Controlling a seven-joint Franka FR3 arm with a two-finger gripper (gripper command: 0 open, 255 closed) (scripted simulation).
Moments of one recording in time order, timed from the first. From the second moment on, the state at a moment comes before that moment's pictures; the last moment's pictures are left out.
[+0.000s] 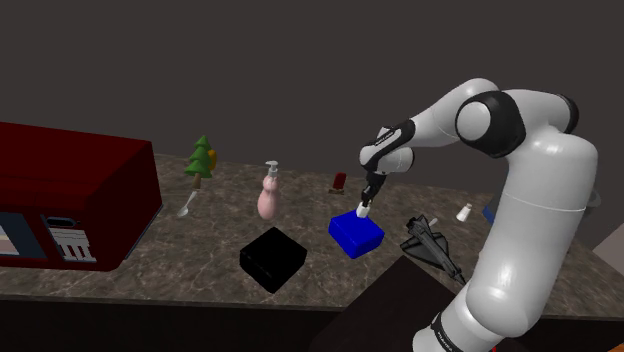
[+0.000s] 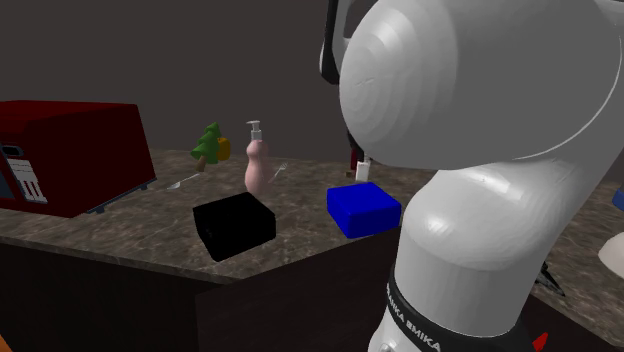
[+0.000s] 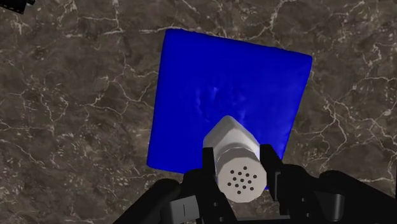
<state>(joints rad) -0.07 0.27 -0.42 -2.23 0.13 2.47 -0.69</state>
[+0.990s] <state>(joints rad) -0.10 0.37 -0.39 -2.23 0.20 2.57 -0.74</state>
